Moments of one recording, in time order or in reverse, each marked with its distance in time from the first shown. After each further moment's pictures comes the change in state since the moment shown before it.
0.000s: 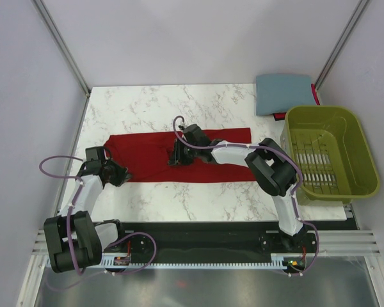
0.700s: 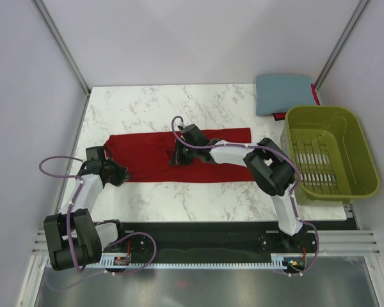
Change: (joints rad) left arm 0.000 0.018 0.000 0.013 -0.016 -0.014; right arm 0.015 0.018 0.032 -0.038 0.031 -0.009
